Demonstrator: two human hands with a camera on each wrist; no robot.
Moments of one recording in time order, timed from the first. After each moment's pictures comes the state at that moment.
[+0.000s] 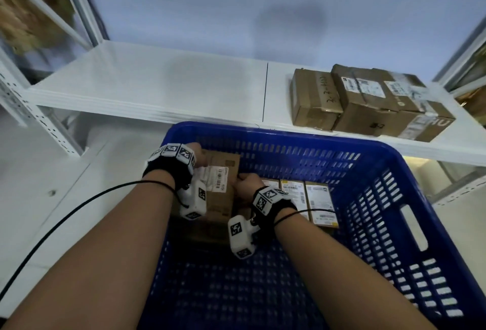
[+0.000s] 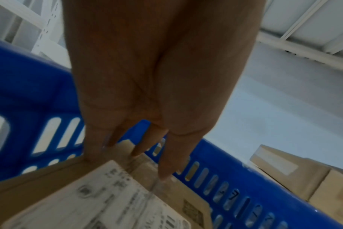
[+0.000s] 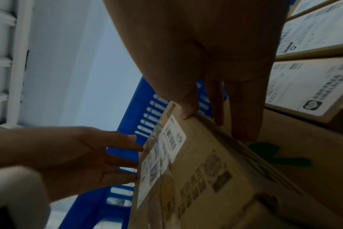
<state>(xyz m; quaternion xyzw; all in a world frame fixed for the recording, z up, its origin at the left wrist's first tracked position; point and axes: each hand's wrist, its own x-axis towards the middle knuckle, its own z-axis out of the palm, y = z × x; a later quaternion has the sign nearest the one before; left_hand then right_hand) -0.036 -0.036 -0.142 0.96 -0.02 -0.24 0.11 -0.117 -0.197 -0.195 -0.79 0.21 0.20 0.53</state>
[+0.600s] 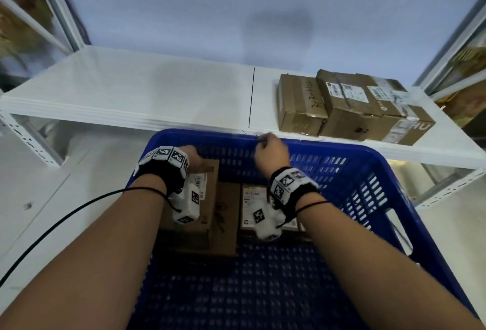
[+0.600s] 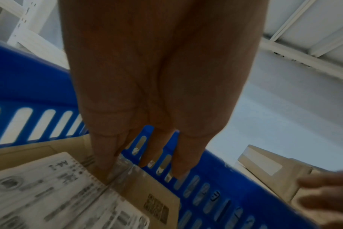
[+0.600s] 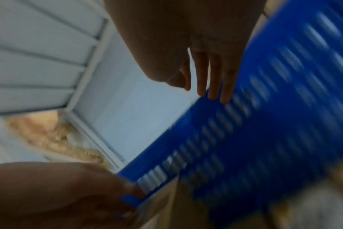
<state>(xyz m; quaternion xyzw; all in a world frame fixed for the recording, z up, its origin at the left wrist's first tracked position) -0.039 -0.069 -0.120 0.95 -0.01 -0.25 0.16 -0.093 -0.267 -0.124 -0.90 0.18 -0.08 0.39</state>
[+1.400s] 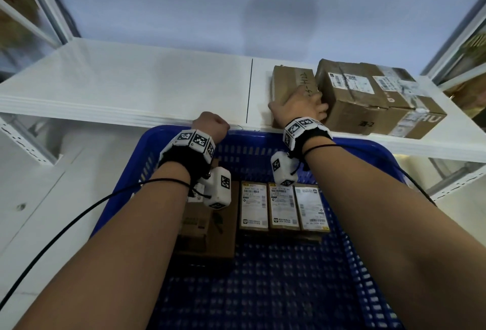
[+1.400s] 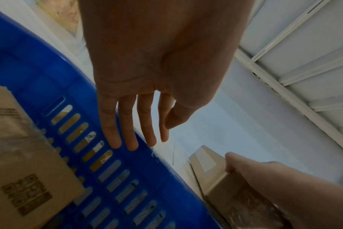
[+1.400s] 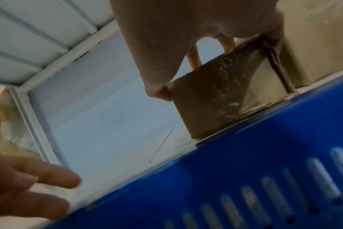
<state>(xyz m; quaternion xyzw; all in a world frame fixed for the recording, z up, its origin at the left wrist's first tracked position) -0.018 -0.131 -0.096 0.89 0.01 -0.12 0.44 -0.025 -0.326 -0.079 -0.93 0.31 -0.11 0.17</state>
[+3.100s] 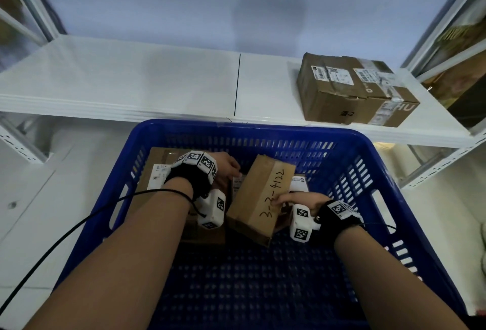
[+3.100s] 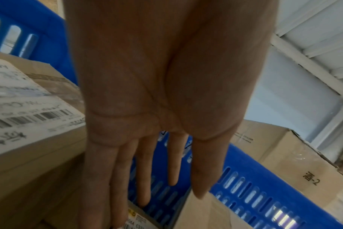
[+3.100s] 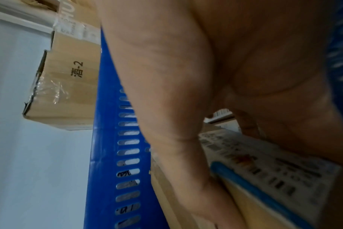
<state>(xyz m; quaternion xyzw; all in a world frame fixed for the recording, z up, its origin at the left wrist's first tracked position) -0.088 -0.154 -0.127 0.86 -0.07 -0.41 0.30 -0.190 -0.370 -0.185 -0.67 0.24 0.34 0.61</state>
